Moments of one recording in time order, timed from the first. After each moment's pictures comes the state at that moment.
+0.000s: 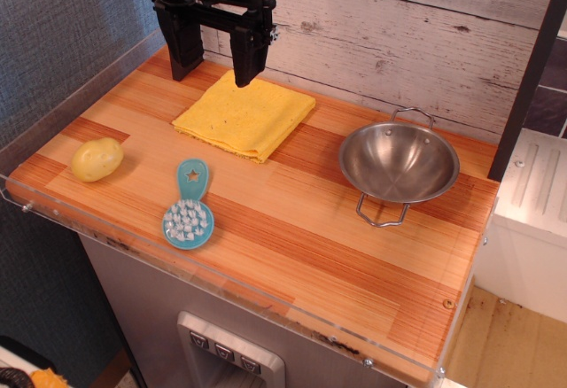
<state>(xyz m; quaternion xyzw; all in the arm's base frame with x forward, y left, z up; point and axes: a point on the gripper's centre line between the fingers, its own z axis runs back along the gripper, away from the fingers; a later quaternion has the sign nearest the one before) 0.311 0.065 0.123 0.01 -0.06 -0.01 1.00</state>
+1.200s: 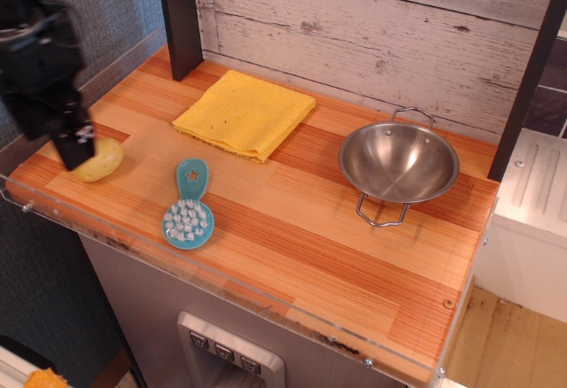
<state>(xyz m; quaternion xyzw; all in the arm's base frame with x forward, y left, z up) 0.218 0.172 0.072 0.04 -0.05 -0.09 0.99</state>
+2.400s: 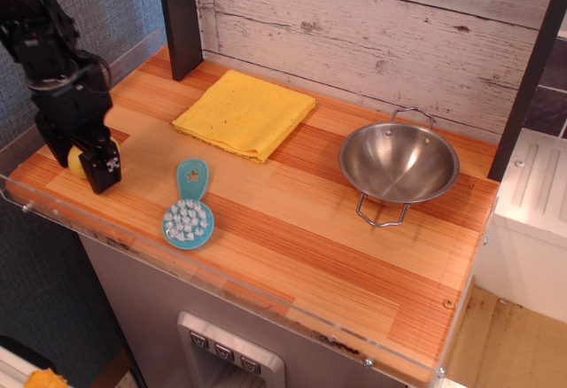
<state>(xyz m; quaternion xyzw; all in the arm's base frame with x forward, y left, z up) 0.254 0.184 0.009 0.04 -0.04 -0.11 0.99</state>
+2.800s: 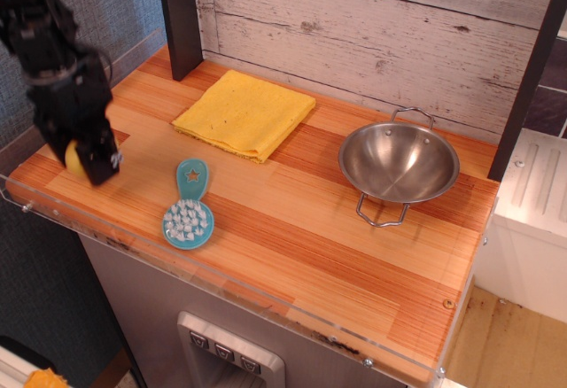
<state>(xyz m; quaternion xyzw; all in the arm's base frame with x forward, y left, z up) 0.247 0.169 0.033 0.03 -0.05 -0.08 0.99</state>
